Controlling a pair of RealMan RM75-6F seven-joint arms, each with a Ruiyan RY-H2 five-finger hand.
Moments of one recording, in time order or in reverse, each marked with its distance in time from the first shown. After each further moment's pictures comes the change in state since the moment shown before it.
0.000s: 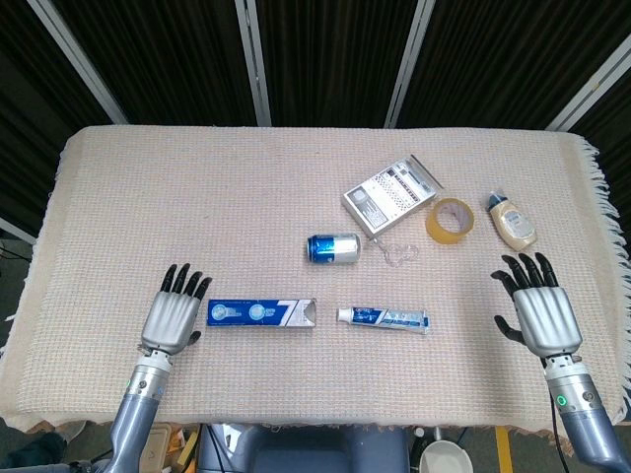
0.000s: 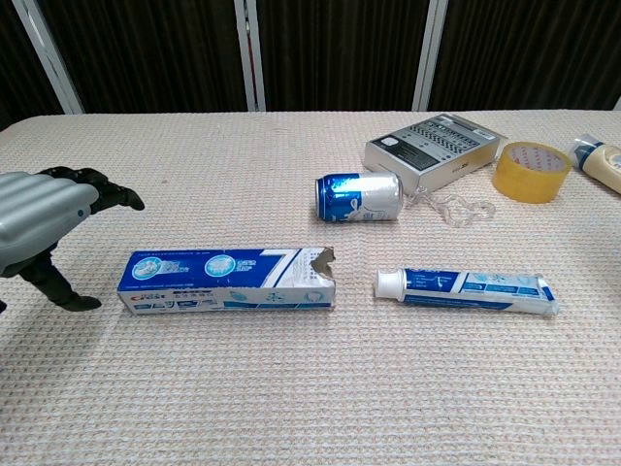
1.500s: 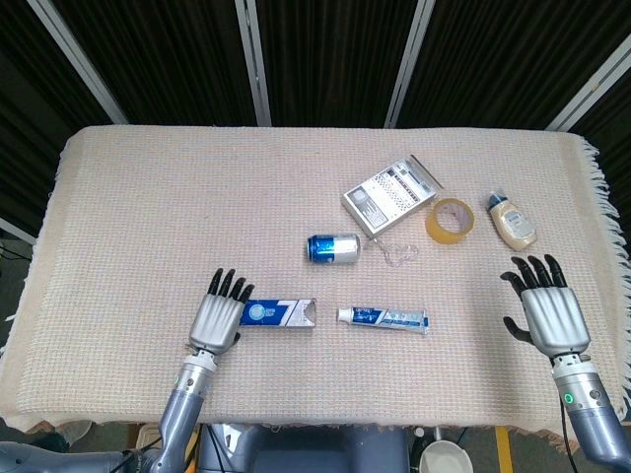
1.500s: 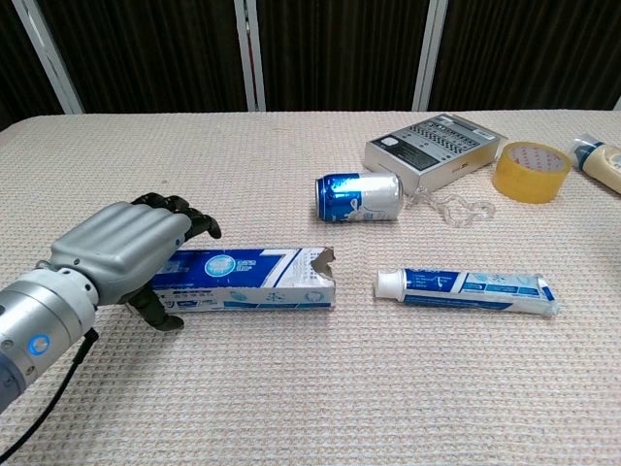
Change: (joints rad) left arm -0.091 -0.259 -0.019 0.223 -0.010 -0.035 -0.018; right arm 0.003 0.024 -0.009 0.018 0.038 -0.029 0.000
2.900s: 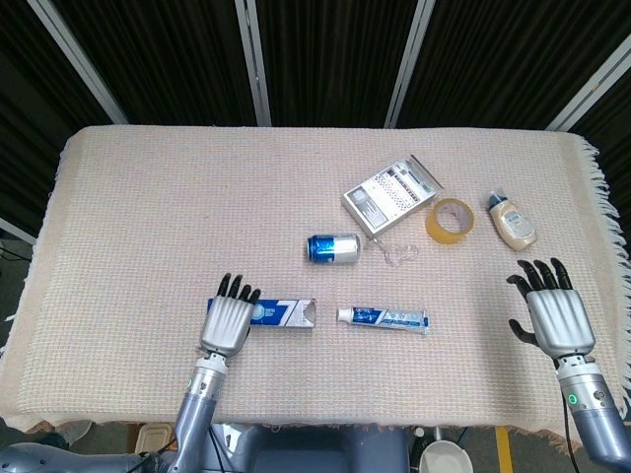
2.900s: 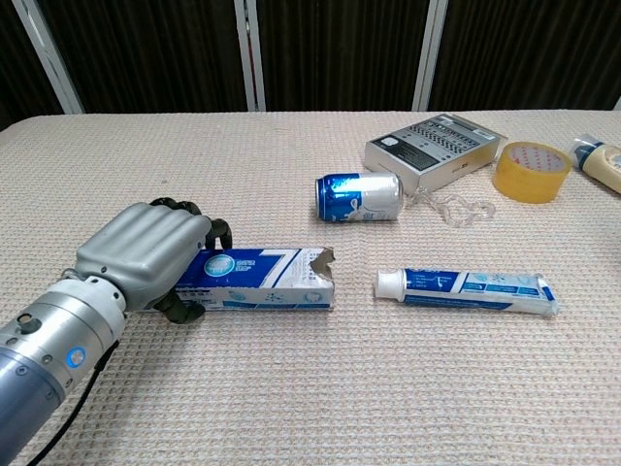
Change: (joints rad) left arm -0.006 -0.092 0.002 0.076 0.037 0.050 0.034; right arm -0.004 0.006 -0.007 0.010 0.025 -0.013 -0.004
